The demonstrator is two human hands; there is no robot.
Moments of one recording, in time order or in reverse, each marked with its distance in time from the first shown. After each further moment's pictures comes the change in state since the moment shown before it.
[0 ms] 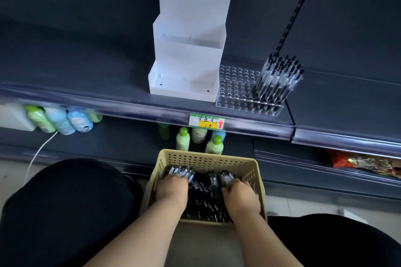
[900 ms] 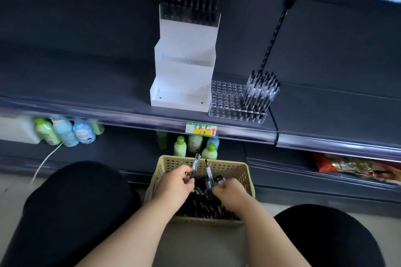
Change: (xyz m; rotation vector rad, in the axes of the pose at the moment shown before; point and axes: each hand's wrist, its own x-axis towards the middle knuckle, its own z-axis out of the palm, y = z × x) left_hand -0.047 -0.009 -0.031 -0.841 0.369 0.054; right_hand -0.036 -0.008 -0.042 0.467 -0.246 -0.158
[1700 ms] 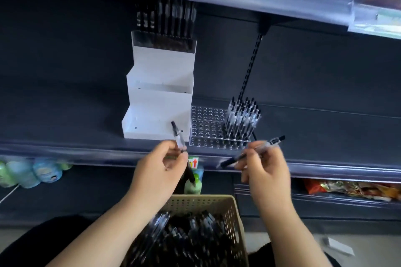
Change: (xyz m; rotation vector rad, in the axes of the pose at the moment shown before) left_hand 0.028 0.095 -0.085 -0.489 0.154 0.305; right_hand -0.042 -0.077 -0.105 0.673 0.653 -0.571
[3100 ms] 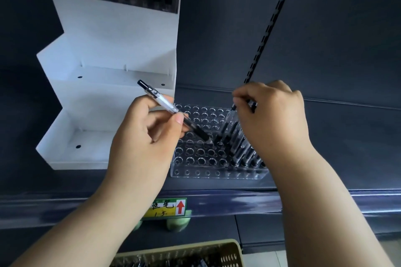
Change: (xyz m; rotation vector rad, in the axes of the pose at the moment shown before) left_hand 0.139 -0.015 0.053 -0.254 0.086 0.124; right_hand 0.183 0.026 0.050 -1.049 -0.017 -0.534
